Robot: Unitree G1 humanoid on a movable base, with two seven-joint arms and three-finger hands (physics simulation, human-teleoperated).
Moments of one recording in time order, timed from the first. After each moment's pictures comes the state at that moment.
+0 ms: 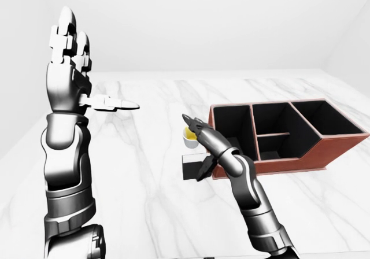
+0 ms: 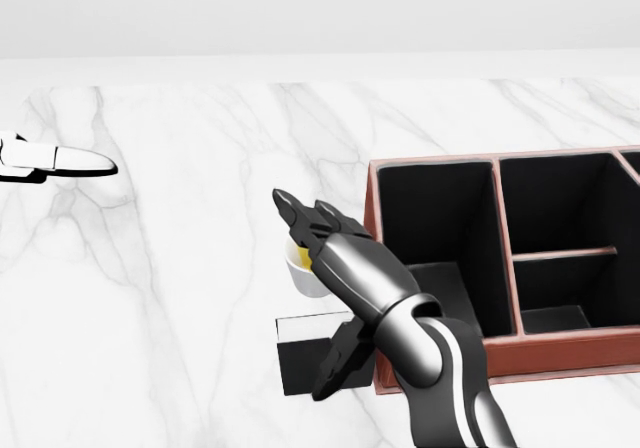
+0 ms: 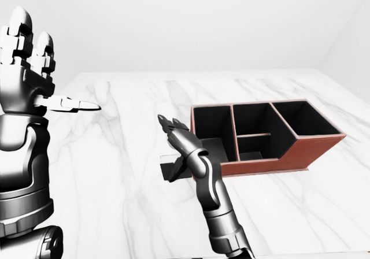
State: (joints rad) left arm -0.54 0.37 0.27 -0.17 -0.11 0.09 -0.13; right arm -0.30 0.01 0.17 -0.06 -0.85 0.09 0.50
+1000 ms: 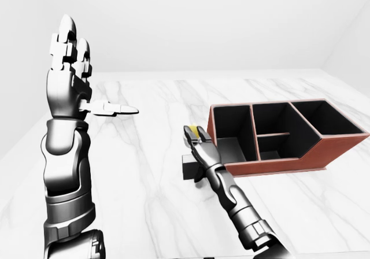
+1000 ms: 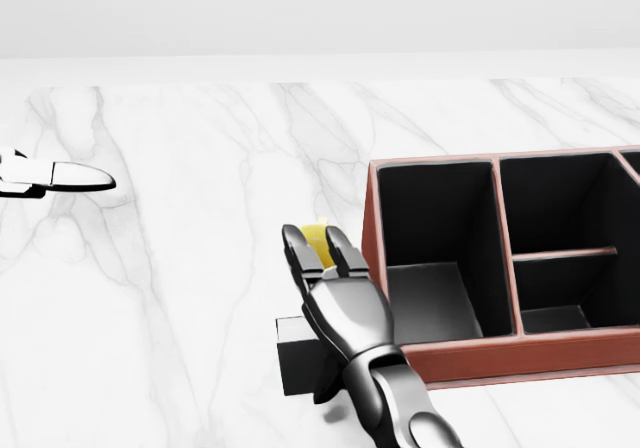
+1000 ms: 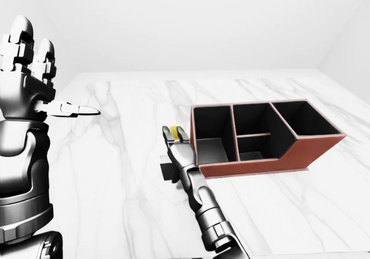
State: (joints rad) left arm -0.49 0.36 0.28 -0.19 -0.13 0.09 -0.13; right arm -0.34 0.06 0.21 0.52 -1.15 -0.08 -0.15
